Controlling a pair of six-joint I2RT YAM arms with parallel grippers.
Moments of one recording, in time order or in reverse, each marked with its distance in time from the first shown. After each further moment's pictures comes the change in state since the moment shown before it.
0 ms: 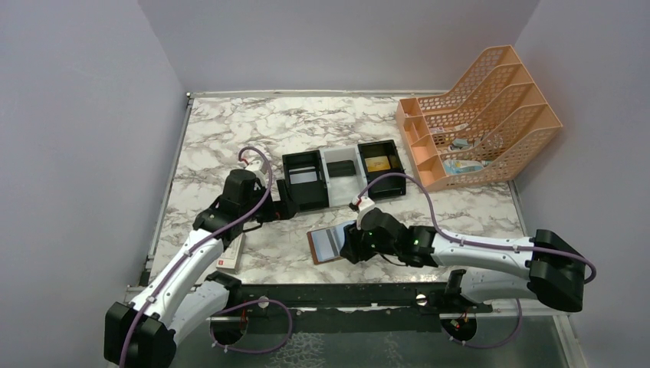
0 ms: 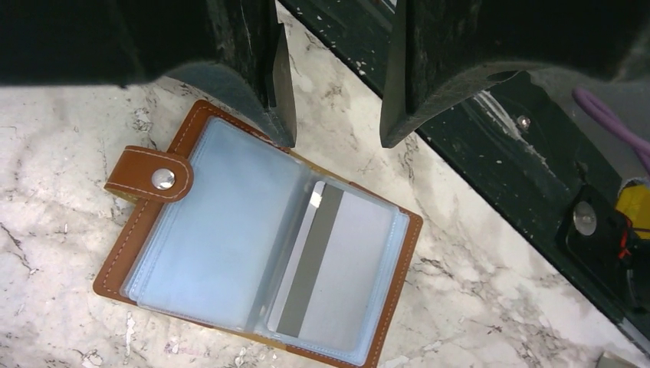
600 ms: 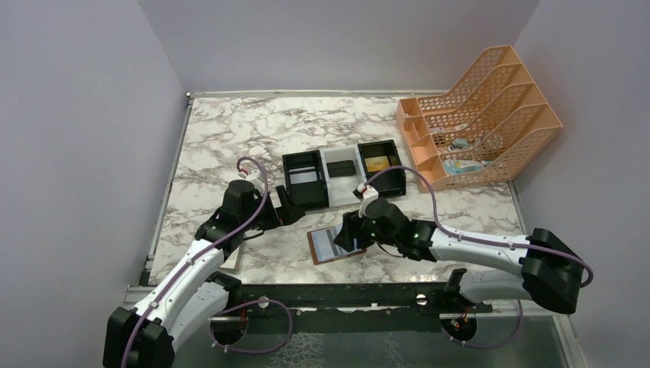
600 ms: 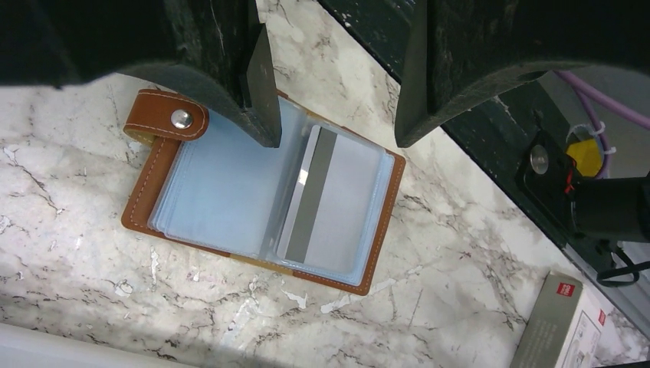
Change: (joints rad) left arm 0.000 -0.061 -0.159 0.165 0.125 -0.161; right arm -0.091 0.037 -0.002 0.129 -0.044 0.032
